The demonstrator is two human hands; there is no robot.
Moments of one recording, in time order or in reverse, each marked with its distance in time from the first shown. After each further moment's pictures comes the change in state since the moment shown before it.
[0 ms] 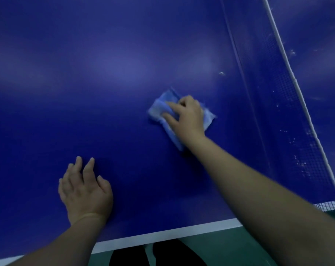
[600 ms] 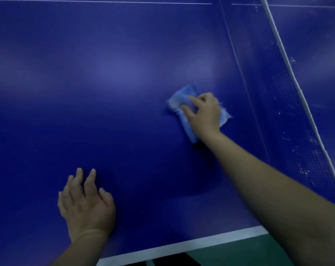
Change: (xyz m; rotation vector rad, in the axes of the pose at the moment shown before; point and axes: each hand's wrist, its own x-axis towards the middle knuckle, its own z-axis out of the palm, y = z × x) left_hand -0.001 0.004 -0.001 0.042 -0.056 -0.017; right_hand 0.037 0.039 -0.008 -0.042 0.096 0.073
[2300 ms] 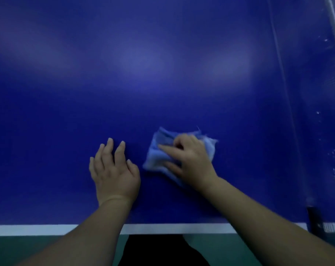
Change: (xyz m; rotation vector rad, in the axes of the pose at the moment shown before) left_hand -0.003 -0.006 0.001 -0.101 0.083 0.057; right_hand -0.148 -0.085 0.001 0.170 -0.297 -0.563
